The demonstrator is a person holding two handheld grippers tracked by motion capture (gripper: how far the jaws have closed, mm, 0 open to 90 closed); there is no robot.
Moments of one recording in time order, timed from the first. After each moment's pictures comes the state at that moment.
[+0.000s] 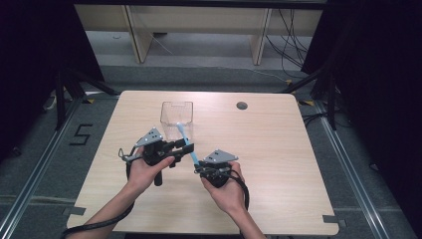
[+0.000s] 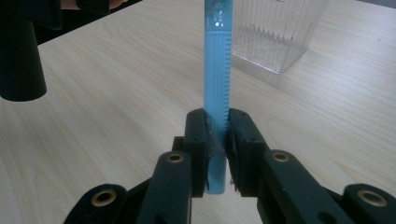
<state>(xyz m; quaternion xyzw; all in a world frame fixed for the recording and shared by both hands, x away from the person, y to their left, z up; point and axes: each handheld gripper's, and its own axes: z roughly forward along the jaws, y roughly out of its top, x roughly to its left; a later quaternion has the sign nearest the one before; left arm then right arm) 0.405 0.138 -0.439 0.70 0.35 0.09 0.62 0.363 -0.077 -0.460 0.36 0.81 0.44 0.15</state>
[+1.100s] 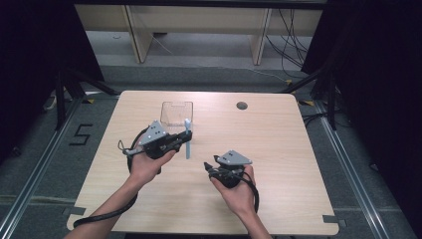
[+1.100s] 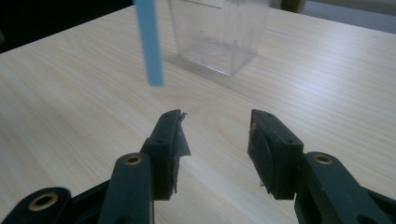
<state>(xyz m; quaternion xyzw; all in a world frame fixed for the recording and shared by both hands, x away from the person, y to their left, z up) 0.412 0.138 -0.418 0.71 0.28 0.20 0.61 0.364 -0.115 -0.473 0.39 0.77 0.46 0.20</state>
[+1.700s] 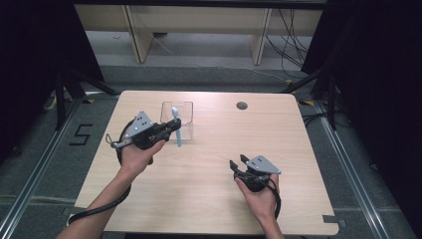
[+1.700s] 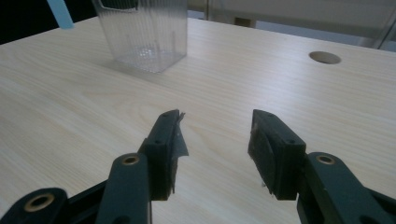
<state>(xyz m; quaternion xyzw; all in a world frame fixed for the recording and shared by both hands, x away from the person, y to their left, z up) 0.424 0.162 -0.397 0.69 0.28 0.24 0.63 0.356 -0.177 -0.488 0.43 0.72 0.48 0.26</state>
